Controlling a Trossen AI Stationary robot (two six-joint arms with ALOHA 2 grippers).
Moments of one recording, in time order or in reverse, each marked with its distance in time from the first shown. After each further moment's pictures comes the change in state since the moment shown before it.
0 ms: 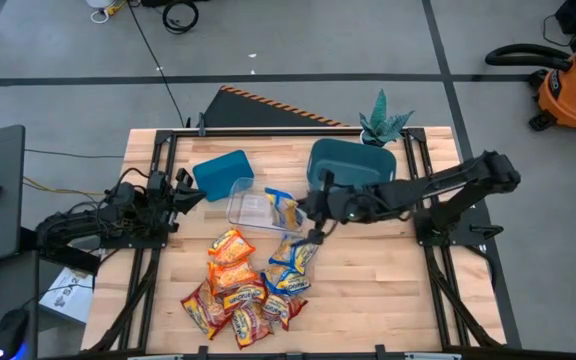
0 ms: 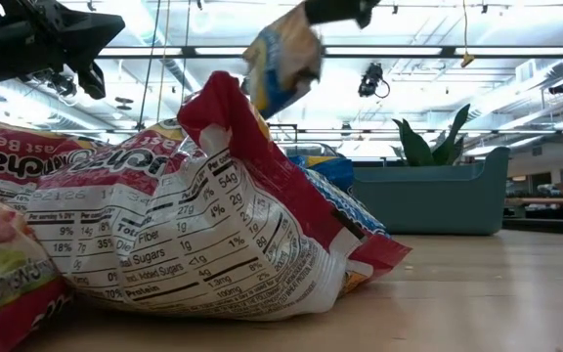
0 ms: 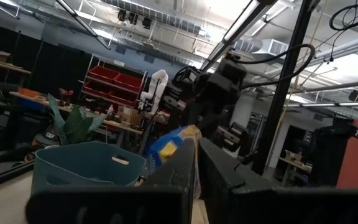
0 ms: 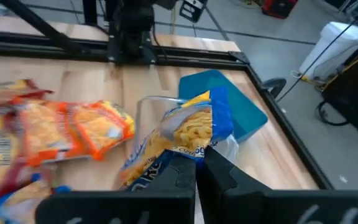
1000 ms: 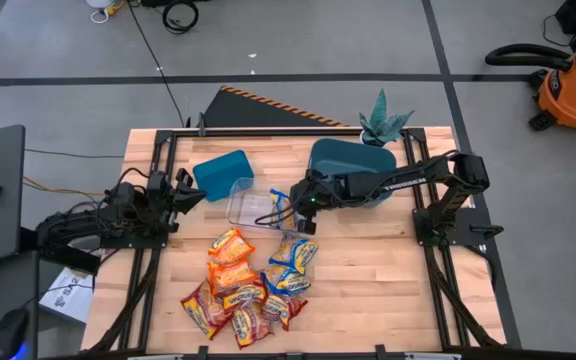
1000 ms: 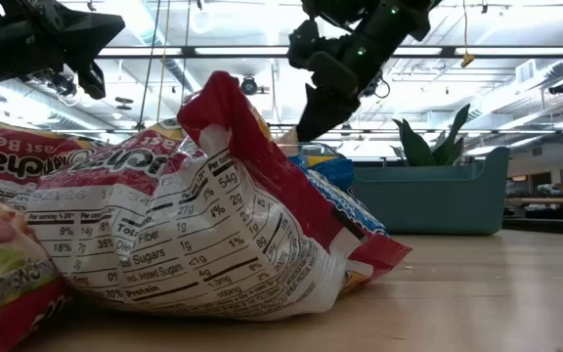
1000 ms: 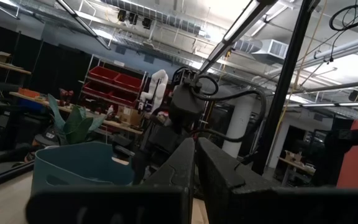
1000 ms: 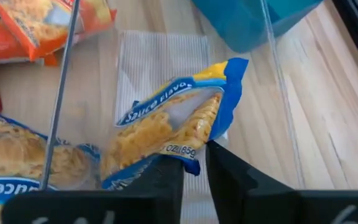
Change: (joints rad) left arm 0.000 0.000 0.000 0.000 0.000 0.000; right arm -0.207 0.219 -0.001 -0.141 -0.263 0.056
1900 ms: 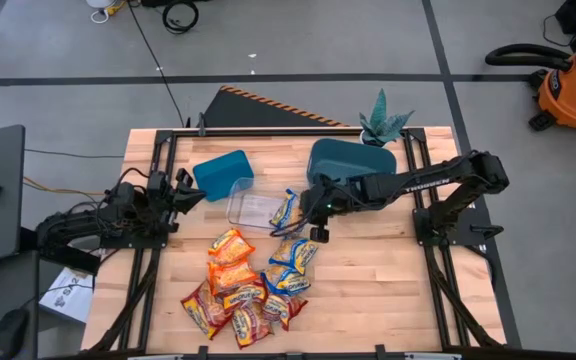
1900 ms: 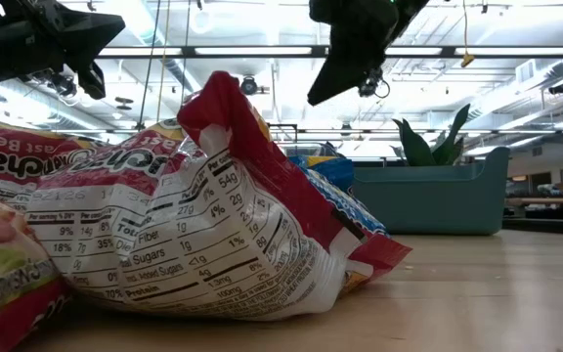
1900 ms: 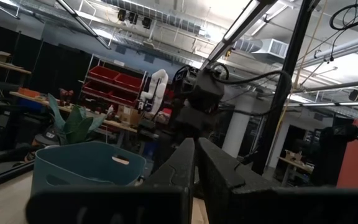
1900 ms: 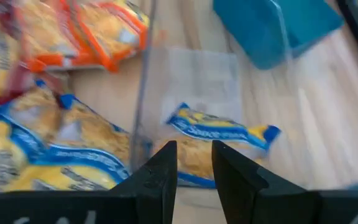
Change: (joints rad) left arm 0.000 0.000 0.000 -0.001 0.000 0.000; right arm 0.082 -0.138 0.001 -0.111 -0.012 0.014
